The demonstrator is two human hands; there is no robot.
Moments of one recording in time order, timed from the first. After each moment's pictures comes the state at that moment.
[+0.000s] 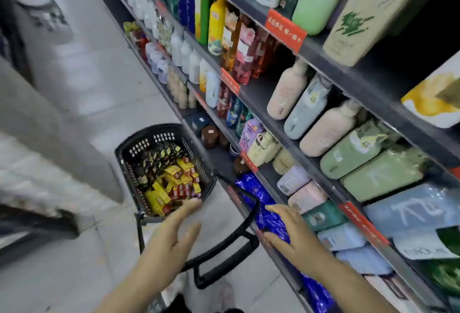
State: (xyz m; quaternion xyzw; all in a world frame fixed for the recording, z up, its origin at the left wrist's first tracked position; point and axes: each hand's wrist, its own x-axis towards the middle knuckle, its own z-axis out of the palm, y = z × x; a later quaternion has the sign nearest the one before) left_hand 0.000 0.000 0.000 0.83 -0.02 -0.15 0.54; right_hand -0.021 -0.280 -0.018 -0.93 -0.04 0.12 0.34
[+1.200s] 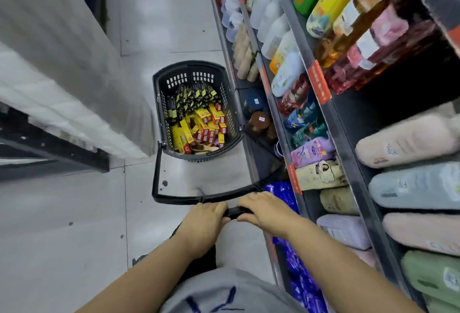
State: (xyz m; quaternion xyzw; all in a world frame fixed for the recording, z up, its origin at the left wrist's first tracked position) left_hand 0.131 -0.003 -0.139 0.95 -0.10 -0.22 0.21; right_hand 0.212 -0.182 -0.121 -0.86 -0.36 0.33 0.11
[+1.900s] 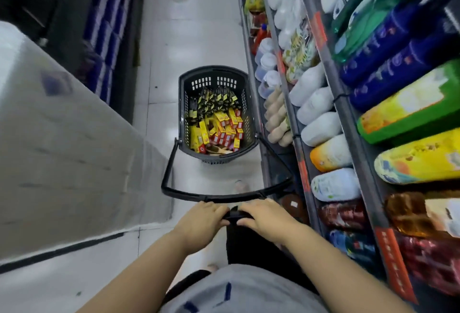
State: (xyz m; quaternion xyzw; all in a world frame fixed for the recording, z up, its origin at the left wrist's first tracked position) left_hand 0.470 0.185 -0.145 0.95 -0.10 -0.21 0.20; right_hand 0.561 0.006 -0.119 -0.84 -0.39 0.37 0.09
